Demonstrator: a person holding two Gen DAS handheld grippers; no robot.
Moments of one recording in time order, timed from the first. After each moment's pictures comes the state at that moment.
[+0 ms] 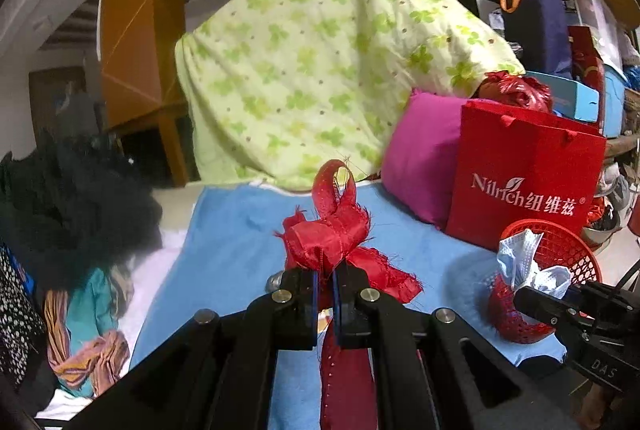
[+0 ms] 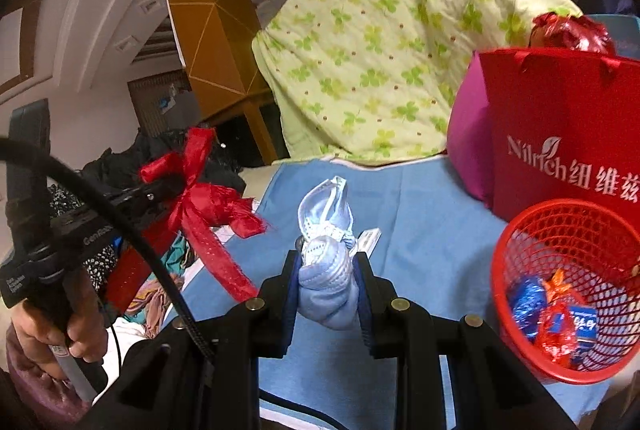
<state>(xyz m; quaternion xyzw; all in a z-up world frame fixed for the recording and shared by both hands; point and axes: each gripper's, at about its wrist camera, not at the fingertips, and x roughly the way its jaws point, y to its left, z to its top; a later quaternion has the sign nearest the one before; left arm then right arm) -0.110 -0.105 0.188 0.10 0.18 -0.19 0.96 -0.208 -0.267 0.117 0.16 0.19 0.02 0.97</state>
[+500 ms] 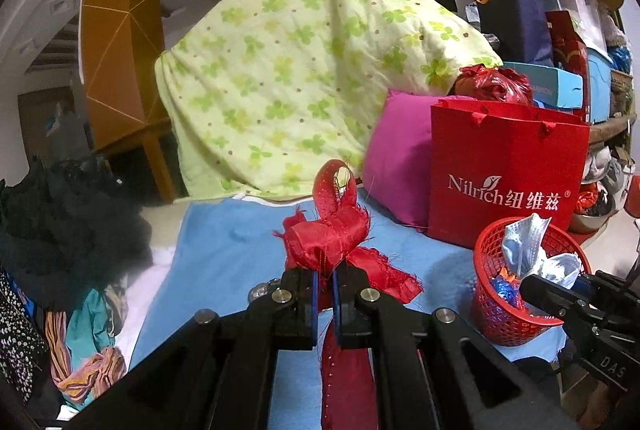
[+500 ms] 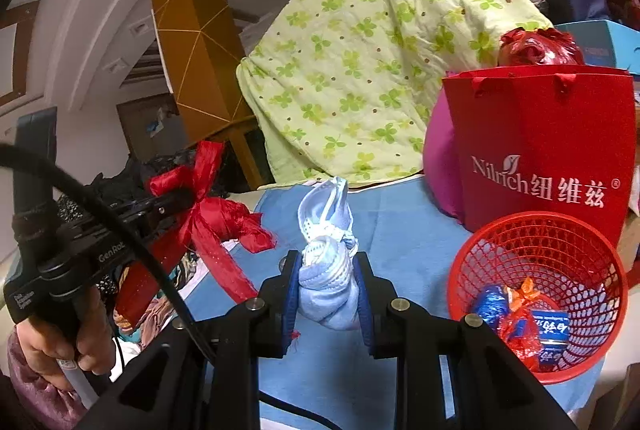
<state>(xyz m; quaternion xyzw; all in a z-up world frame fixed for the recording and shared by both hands) -0.127 -0.152 0.194 0.13 0.17 -0.21 0.95 -0.237 -0.295 0.124 0.17 0.16 -0.01 0.97</state>
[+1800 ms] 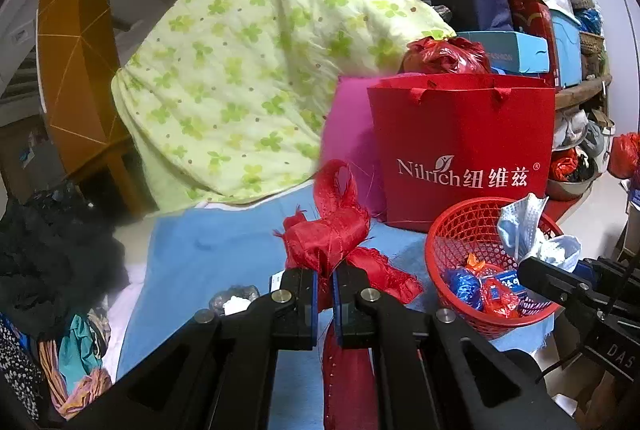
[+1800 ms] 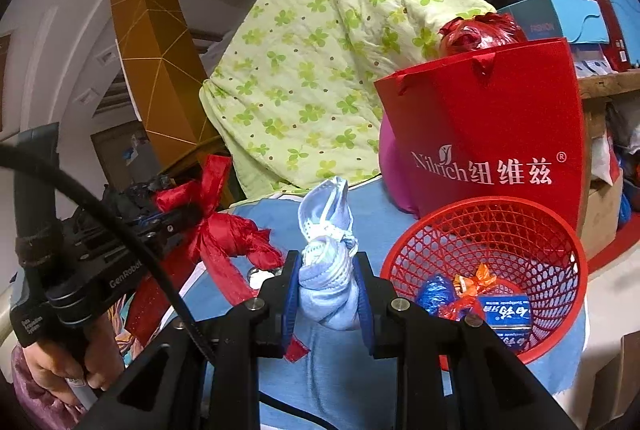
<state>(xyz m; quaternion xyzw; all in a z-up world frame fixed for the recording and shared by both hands) -0.146 -0.226 0.180 0.19 0.18 -0.26 0.93 -0.269 -0.355 0.110 0.22 0.15 -0.06 0.96</state>
